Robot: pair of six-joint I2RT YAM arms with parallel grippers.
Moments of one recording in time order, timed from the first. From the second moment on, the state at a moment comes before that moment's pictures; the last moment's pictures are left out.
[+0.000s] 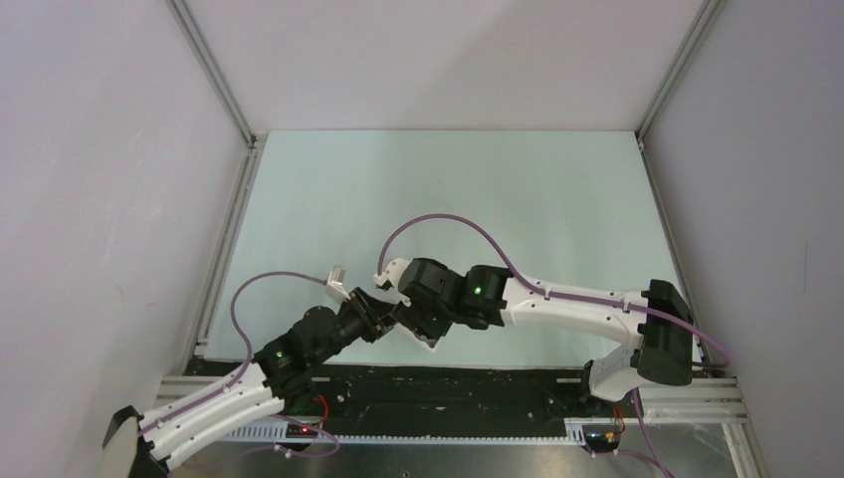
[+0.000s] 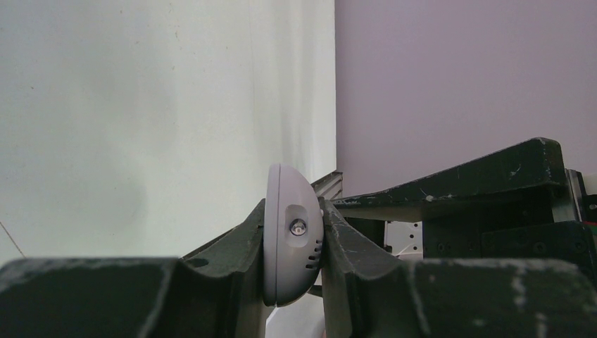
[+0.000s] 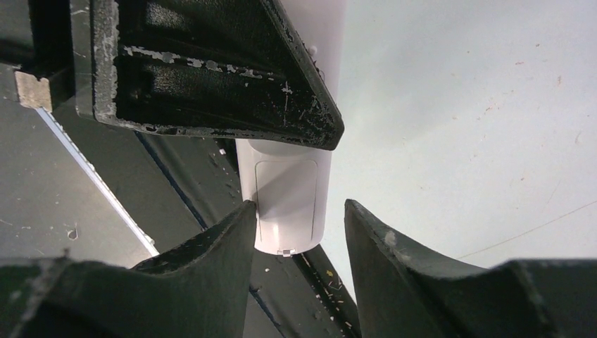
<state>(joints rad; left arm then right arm) -0.92 0.42 0.12 0.05 -0.09 -1.35 1.26 1.53 1.29 -0.73 0.07 0.18</state>
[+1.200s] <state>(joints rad) -0.92 0.13 0.08 0.08 -0.17 -1.39 1.46 1.02 0.83 -0.27 0.62 0.90</state>
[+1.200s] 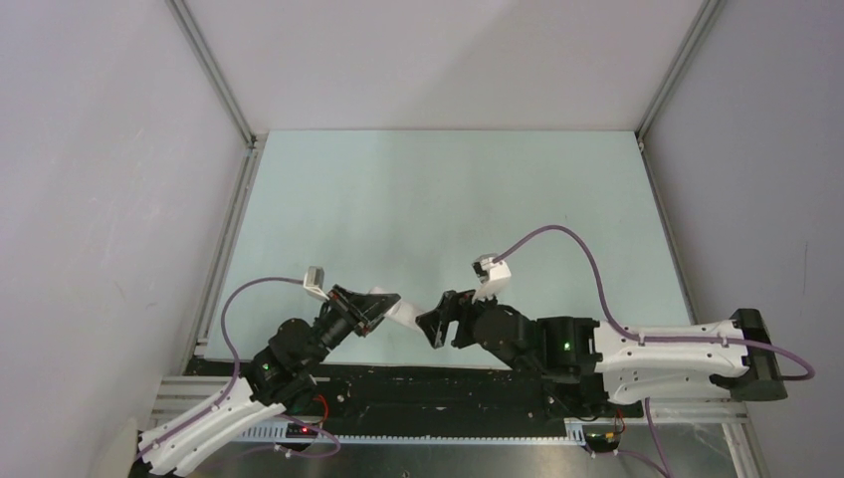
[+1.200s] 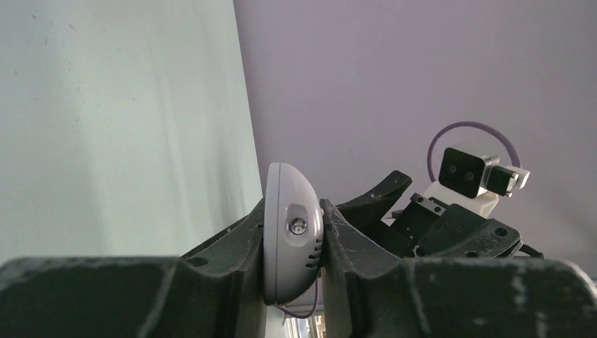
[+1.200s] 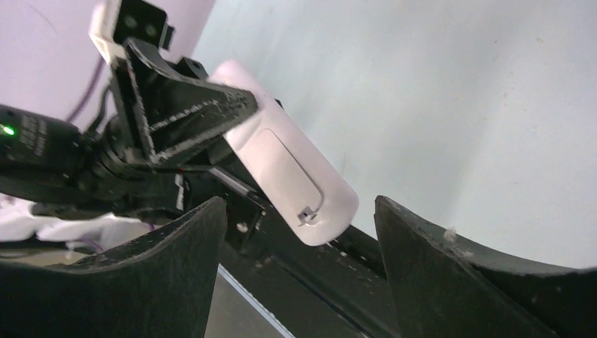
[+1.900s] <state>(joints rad) -0.92 0.11 0.08 0.08 -0.18 -1.41 1.45 0.92 0.59 0.01 0.68 1.24</state>
